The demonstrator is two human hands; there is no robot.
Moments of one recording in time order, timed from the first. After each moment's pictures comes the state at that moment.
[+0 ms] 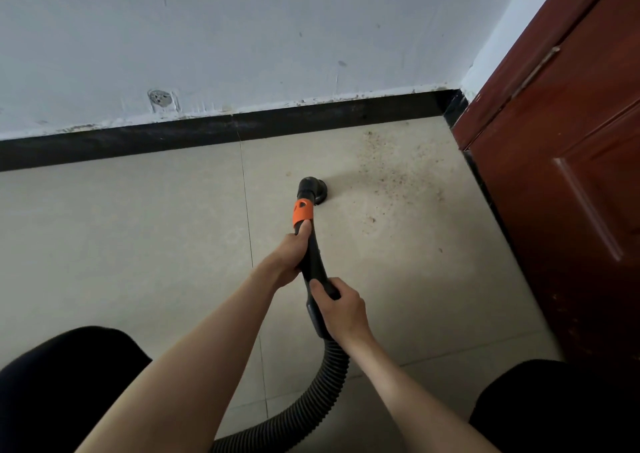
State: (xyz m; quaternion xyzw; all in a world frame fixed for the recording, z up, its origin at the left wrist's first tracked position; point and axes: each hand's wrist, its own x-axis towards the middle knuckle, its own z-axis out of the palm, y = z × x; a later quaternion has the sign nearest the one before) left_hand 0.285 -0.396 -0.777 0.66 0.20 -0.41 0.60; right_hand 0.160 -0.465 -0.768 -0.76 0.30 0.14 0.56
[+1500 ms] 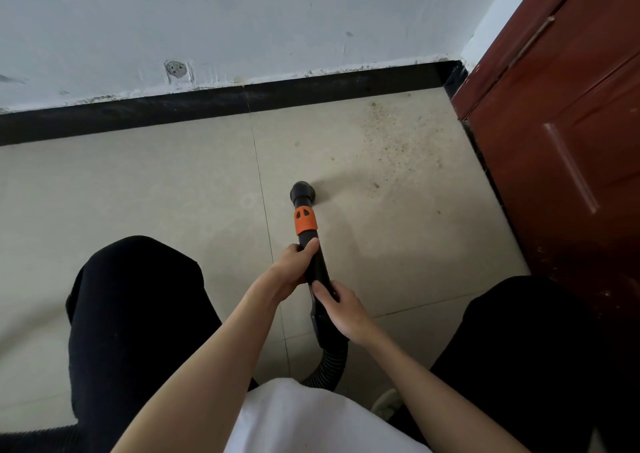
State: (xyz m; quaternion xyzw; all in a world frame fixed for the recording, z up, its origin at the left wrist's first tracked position) left_hand 0.196 -0.340 -0.759 0.67 0.21 -0.43 0.57; right_hand 0.093 -0.430 -0.767 -0.72 0.27 0.25 0.59
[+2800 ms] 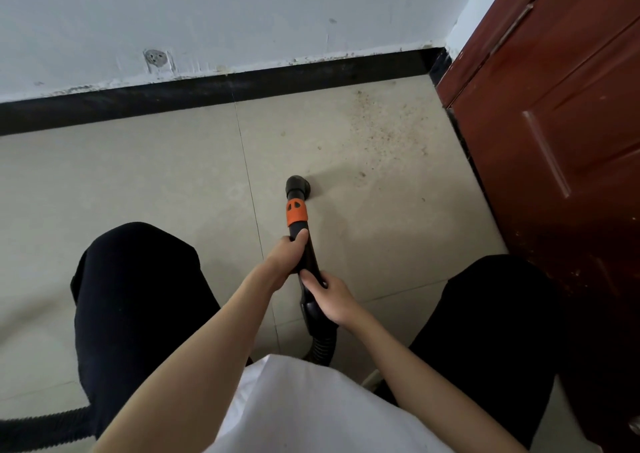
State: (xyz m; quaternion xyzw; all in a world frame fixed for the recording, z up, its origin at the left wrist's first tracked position) left_hand 0.191 -0.350 -0.757 0.71 0.19 -0.43 0.53; right_hand 0.091 -0.432 -0.751 -0.70 0.30 0.26 0.60
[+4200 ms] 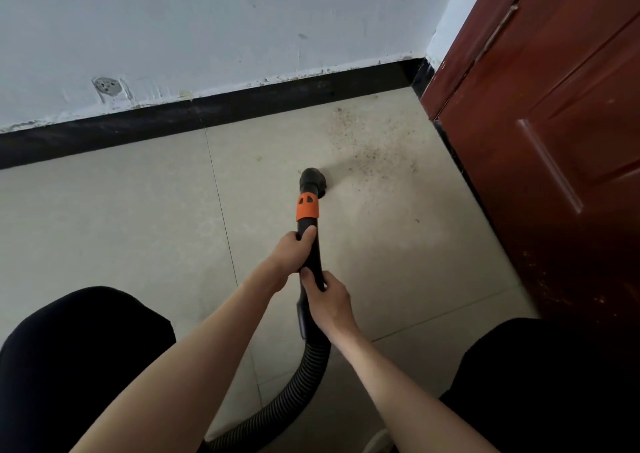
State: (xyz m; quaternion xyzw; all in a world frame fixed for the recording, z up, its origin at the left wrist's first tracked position) left_hand 0.250 -0.415 -0.777 0.76 0.09 -0.42 0.49; right_hand 0.142 -0.462 -0.776 -0.70 0.38 0.13 0.59
